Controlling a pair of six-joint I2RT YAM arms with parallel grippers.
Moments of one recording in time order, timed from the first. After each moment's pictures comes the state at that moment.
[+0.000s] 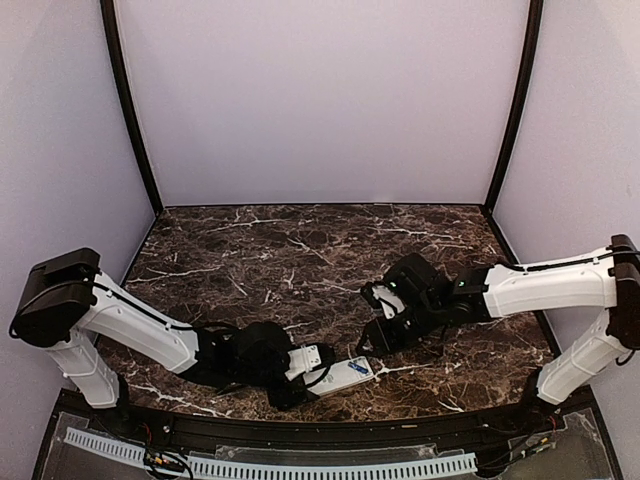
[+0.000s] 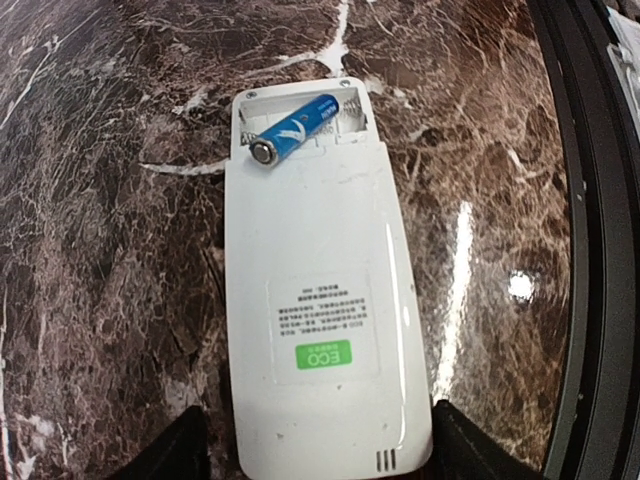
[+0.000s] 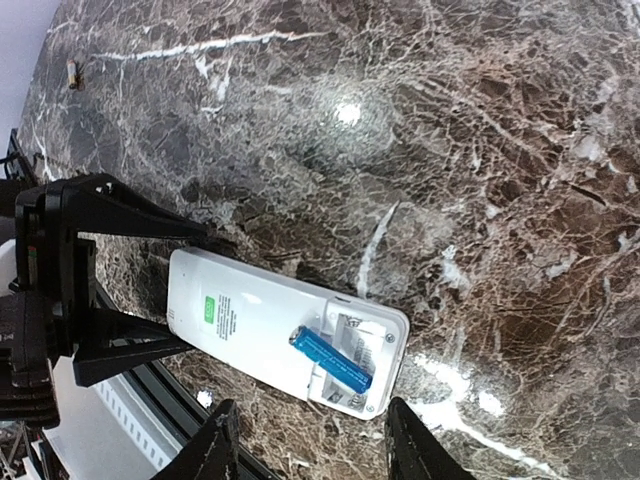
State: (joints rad) left arm -1.22 1.67 0.65 0.22 0.01 0.10; right arm 0.99 1.46 0.85 -0.39 -0.23 0.59
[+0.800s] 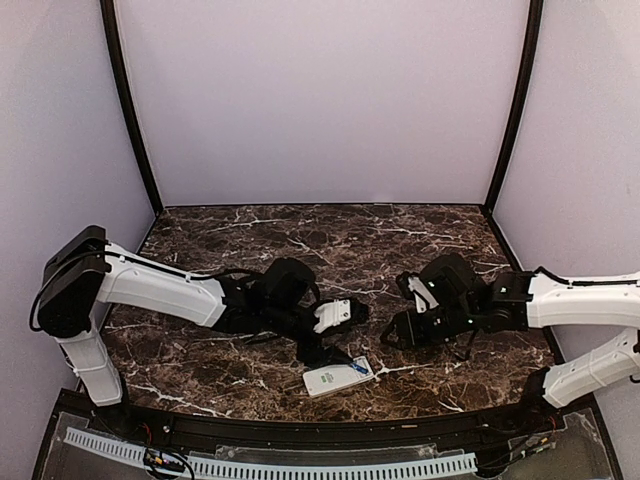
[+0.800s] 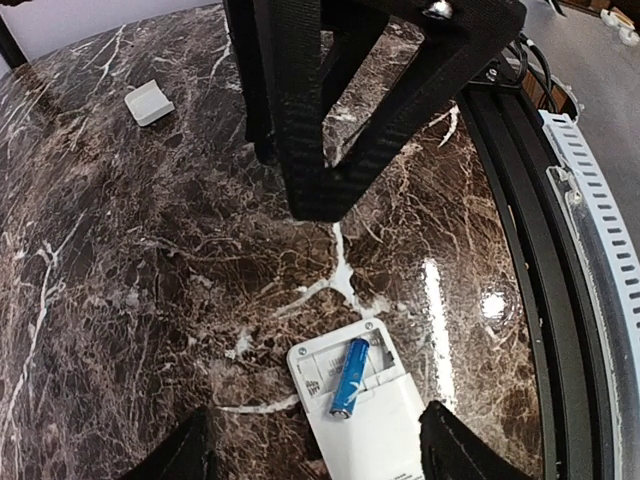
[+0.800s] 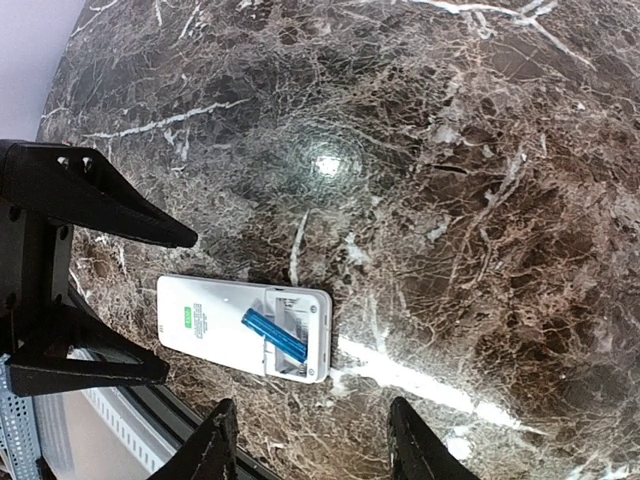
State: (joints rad) left arm -1.07 1.76 1.00 0.06 0.37 0.35; right arm 0.96 1.21 0.72 -0.41 -0.10 0.71
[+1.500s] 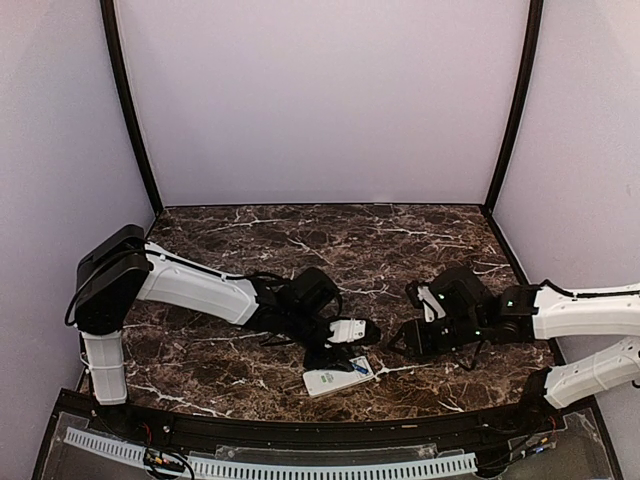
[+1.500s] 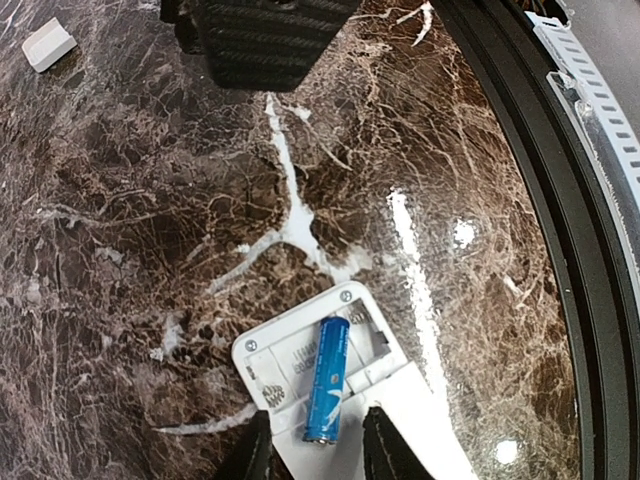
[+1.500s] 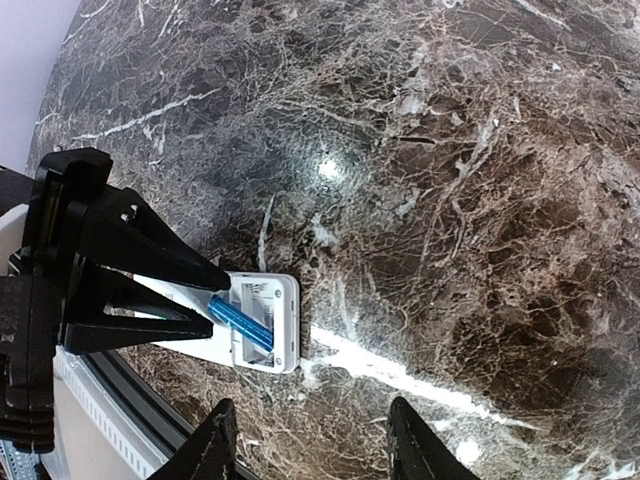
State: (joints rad) left arm -1.06 1.96 1.19 -0.17 0.43 0.50; right arm 0.95 1.13 0.59 -0.35 -0.09 0.73
